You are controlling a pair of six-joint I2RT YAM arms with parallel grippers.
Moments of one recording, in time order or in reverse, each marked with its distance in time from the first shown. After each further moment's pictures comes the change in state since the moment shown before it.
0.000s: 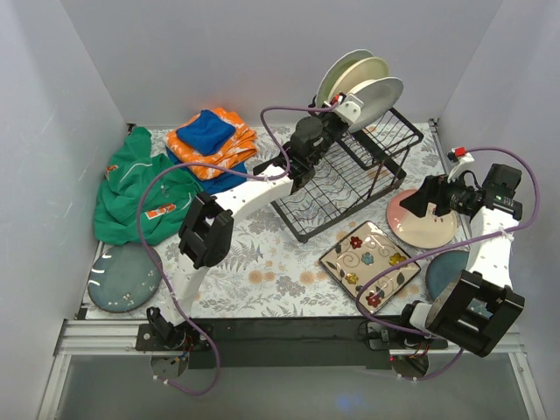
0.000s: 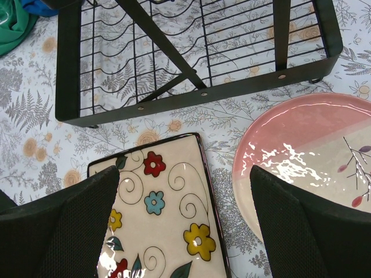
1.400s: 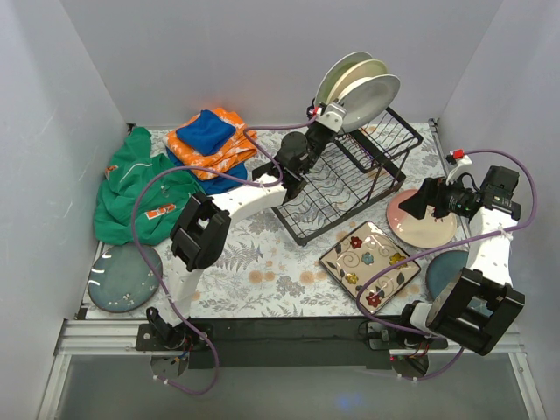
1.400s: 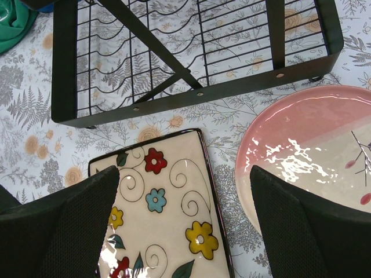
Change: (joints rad) left arm 0.014 -0.075 -0.237 0.323 0.015 -0.073; right arm 0.000 0.010 -0.019 0.000 0.001 -0.004
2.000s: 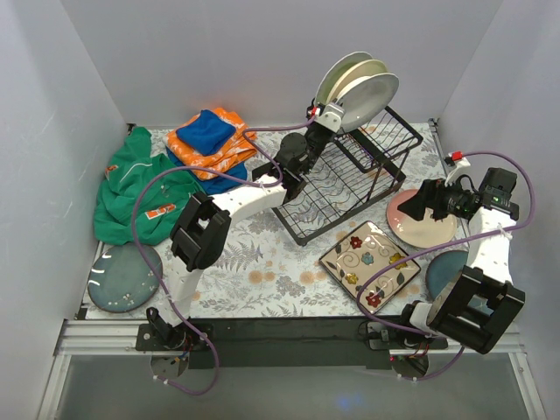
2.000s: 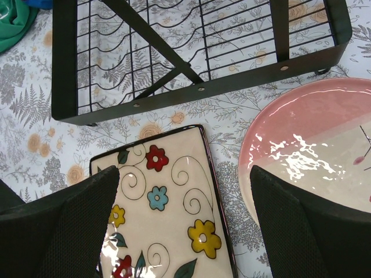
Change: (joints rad) left arm 0.000 0.000 -0.010 0.025 -0.018 -0.008; right arm 0.000 0.009 -0.016 0.000 0.000 0.000
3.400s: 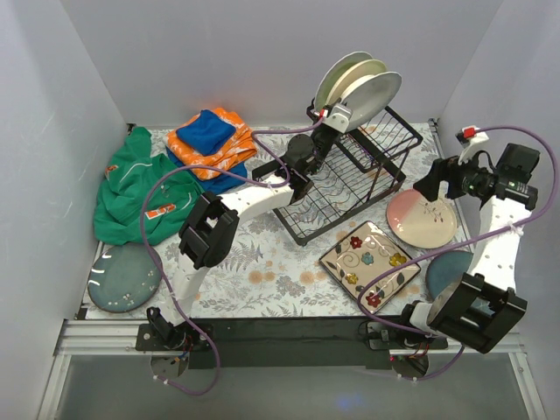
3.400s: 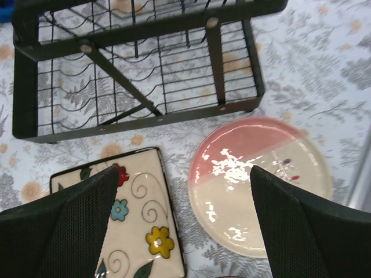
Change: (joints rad) left arm -0.017 0.072 0.083 0.017 -0.053 0.045; right arm 0.006 0.004 0.193 -0.040 0.096 -0.046
